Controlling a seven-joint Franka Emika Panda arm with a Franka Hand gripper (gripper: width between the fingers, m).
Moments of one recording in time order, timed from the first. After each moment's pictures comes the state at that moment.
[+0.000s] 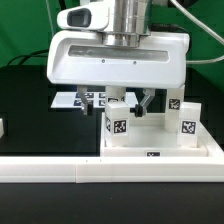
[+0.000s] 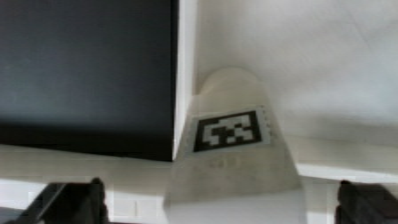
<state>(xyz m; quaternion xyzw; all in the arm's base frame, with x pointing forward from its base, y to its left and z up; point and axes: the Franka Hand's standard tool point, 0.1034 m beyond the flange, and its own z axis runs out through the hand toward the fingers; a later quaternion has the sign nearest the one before) 0.601 0.001 0.076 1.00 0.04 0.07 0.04</state>
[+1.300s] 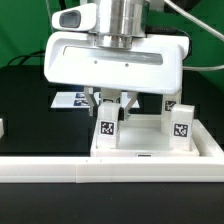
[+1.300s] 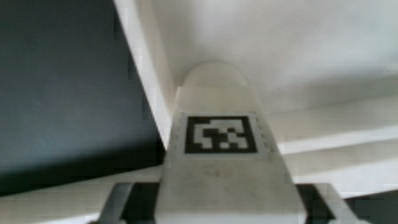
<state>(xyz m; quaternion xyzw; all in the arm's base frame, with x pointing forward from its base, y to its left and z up) 0.607 -0.006 0.073 0.98 -0.18 0.11 0.03</state>
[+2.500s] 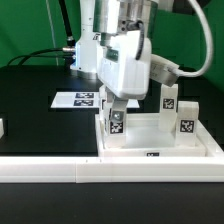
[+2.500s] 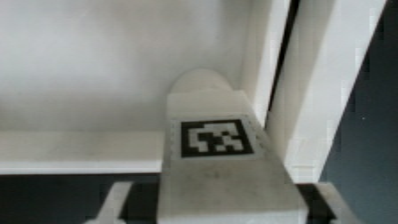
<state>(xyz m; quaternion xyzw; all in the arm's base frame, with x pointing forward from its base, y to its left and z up) 0.605 -0.001 0.073 0.73 -0.68 0.10 -0.01</state>
